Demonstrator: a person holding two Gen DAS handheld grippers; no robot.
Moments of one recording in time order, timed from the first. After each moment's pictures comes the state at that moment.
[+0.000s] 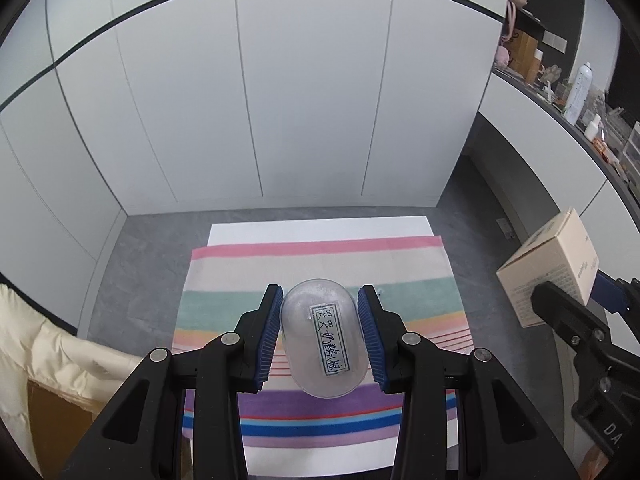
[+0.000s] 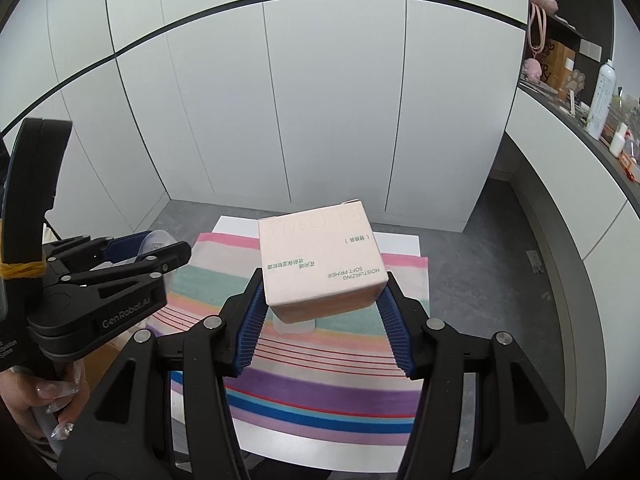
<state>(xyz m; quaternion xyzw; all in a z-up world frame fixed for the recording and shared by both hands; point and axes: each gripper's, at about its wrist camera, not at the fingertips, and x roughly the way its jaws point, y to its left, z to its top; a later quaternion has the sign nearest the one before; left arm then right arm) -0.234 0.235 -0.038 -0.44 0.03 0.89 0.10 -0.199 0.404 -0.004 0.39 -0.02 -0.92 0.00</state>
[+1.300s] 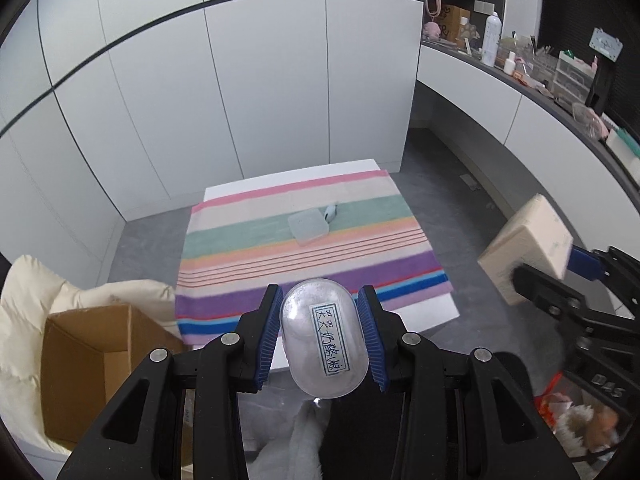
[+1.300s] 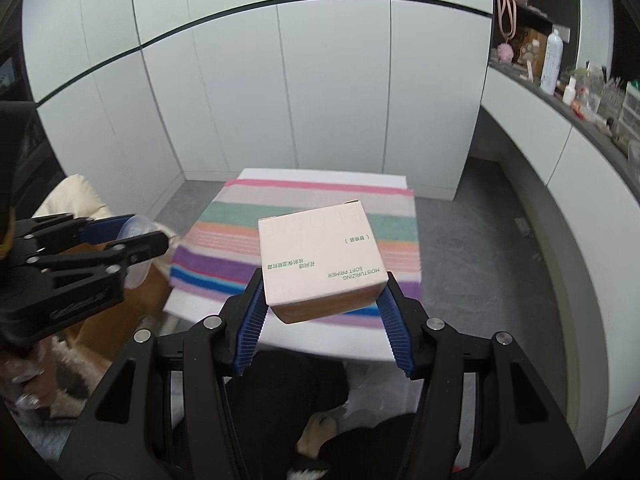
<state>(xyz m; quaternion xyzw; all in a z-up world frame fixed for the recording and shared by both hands) 0.026 0.225 -0.028 -0.42 0.10 0.89 0.15 0.057 0.390 -0.014 0.39 -0.03 -0.92 0.01</state>
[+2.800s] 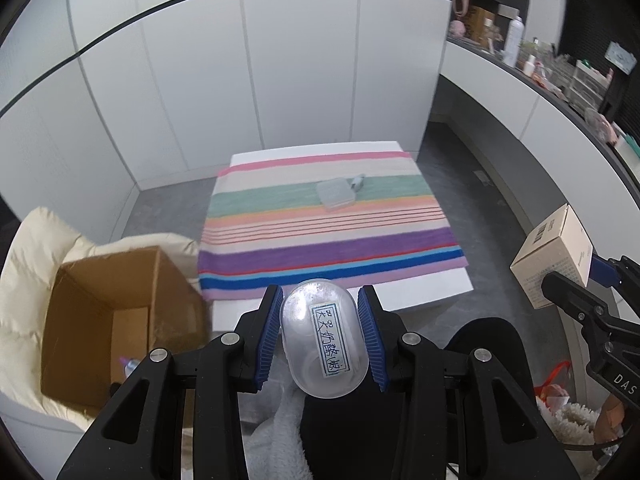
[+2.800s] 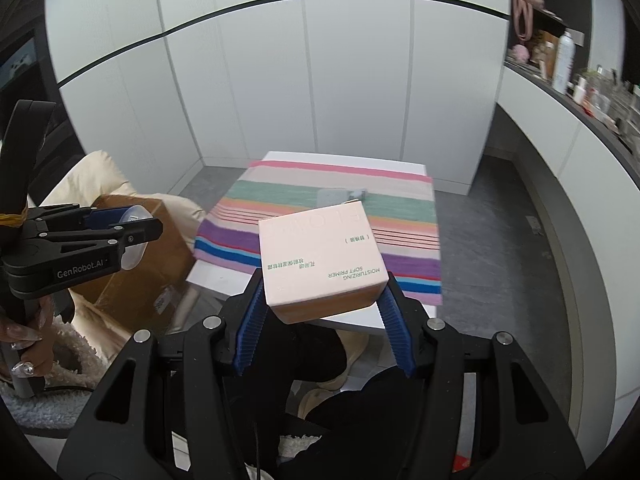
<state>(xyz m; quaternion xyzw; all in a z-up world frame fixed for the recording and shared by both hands) 0.055 0.150 -0.040 -0.45 0.06 0.88 0.12 0.098 0.350 -0.022 0.39 -0.01 -0.92 0.05</state>
